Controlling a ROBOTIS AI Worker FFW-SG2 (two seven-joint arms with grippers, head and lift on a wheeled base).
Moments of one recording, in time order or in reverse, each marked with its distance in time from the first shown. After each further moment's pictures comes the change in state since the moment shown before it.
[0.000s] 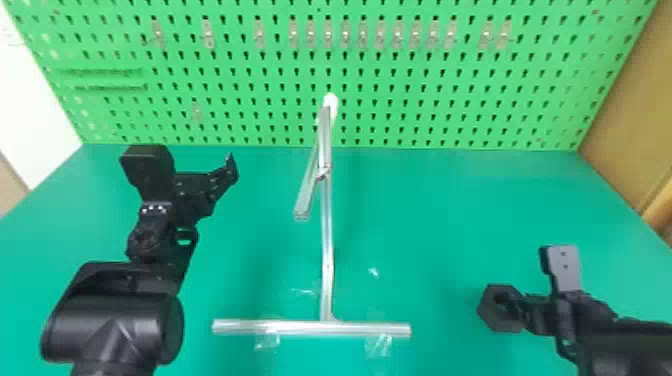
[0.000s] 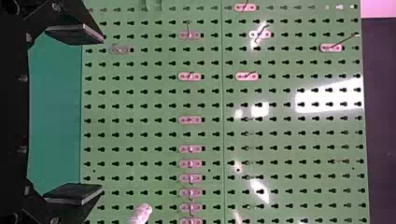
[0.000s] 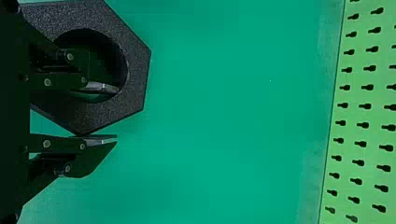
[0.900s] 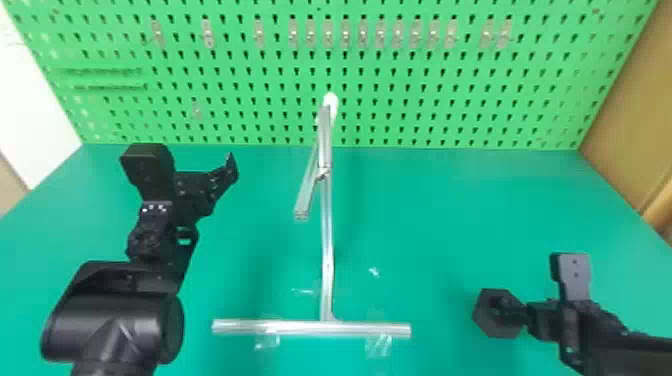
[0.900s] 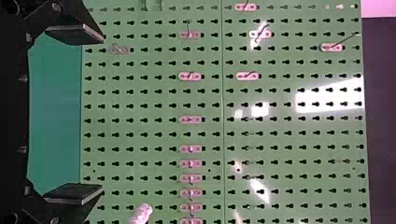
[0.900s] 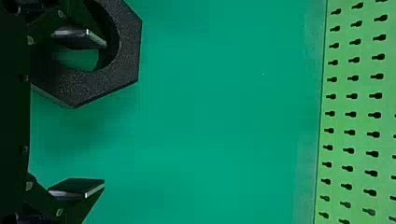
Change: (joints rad) left arm -0.002 0.000 0.000 0.000 0.000 0.000 0.000; right arm 0.024 0.004 -0.038 0.011 -0.057 -0.087 -0.004
